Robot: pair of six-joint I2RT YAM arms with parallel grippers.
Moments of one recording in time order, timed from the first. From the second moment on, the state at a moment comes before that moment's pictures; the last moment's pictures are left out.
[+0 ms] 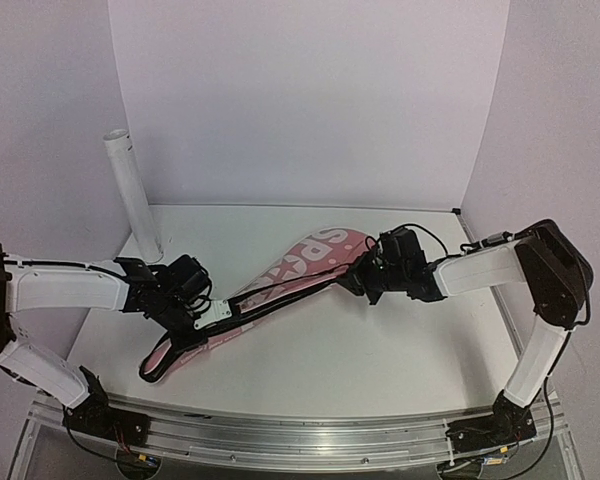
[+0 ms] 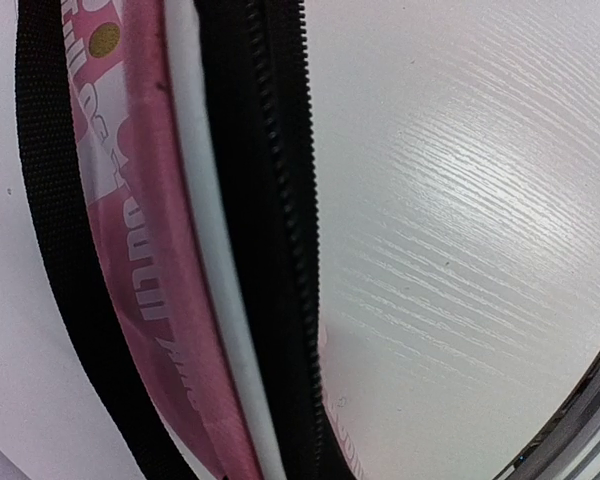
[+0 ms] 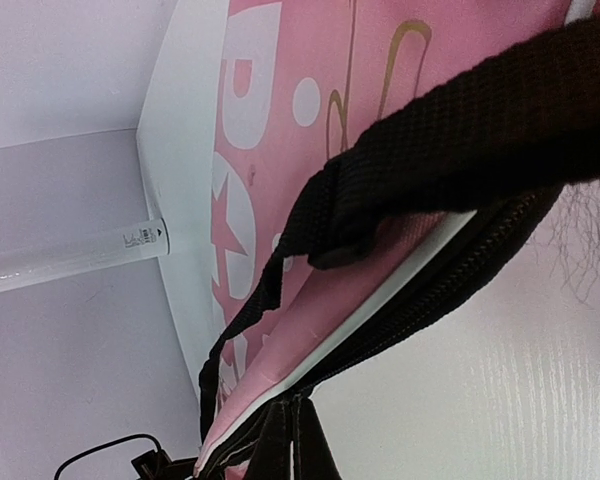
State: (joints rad) left arm -0.82 1.38 0.79 -0.64 -0.05 0.41; right arm 0.62 1.79 0.93 0.27 -0.27 1.30
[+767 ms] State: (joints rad) left arm -0.82 1.80 1.22 -0.58 0.20 0.22; right arm 0.80 1.87 0.94 0.45 -0.25 1.42
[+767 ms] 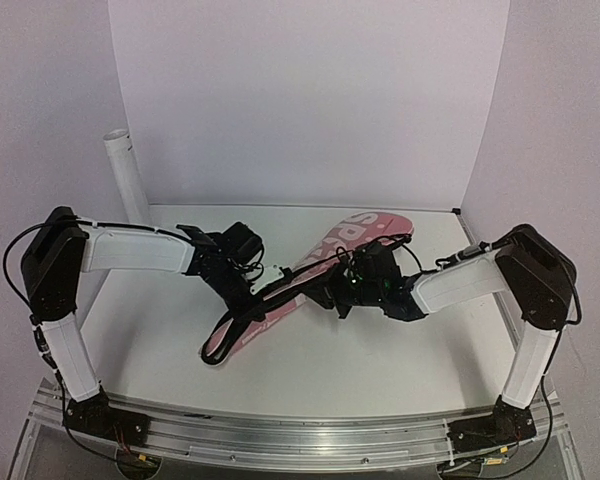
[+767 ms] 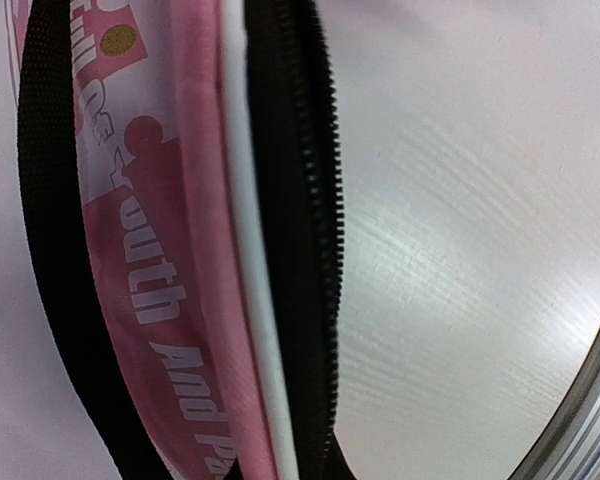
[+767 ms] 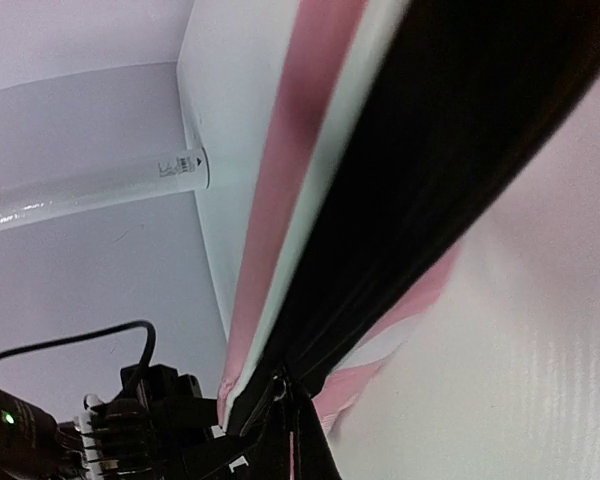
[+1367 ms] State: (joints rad) left arm -0.84 1.97 1.37 -0.45 0.46 0.20; right arm 0.84 1.82 0.81 0.51 -0.20 1.42
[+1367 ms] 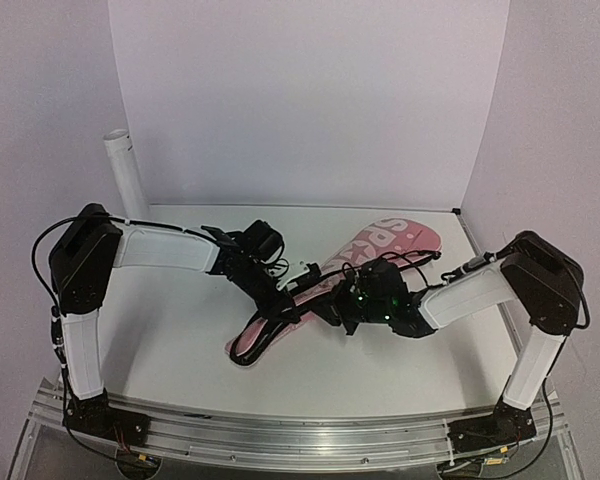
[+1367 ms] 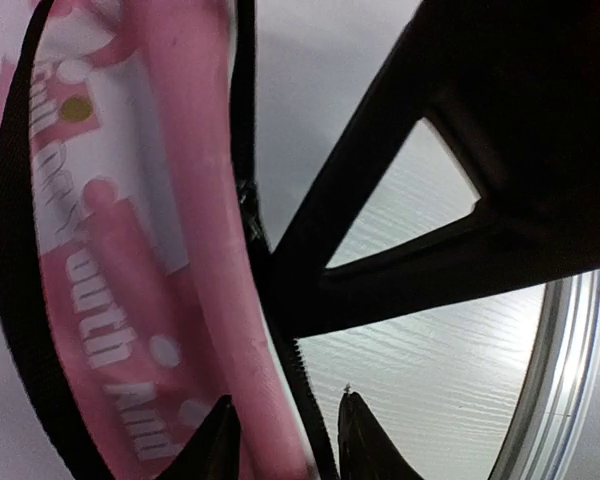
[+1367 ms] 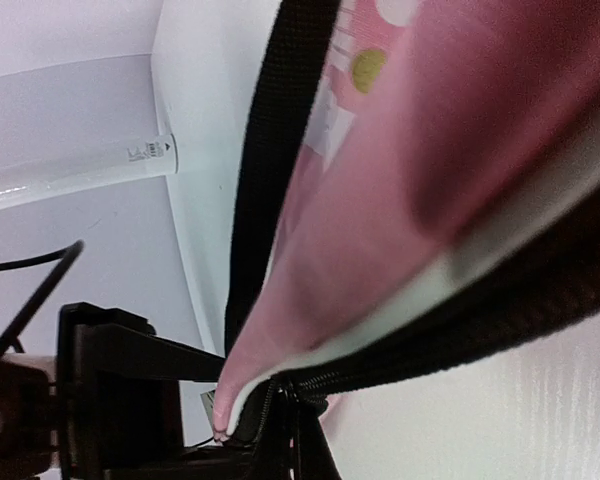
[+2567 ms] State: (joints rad) left arm -0.78 2.47 2.09 -0.69 0.32 0.10; right arm 0.85 1.94 0.71 0.64 -0.25 1.41
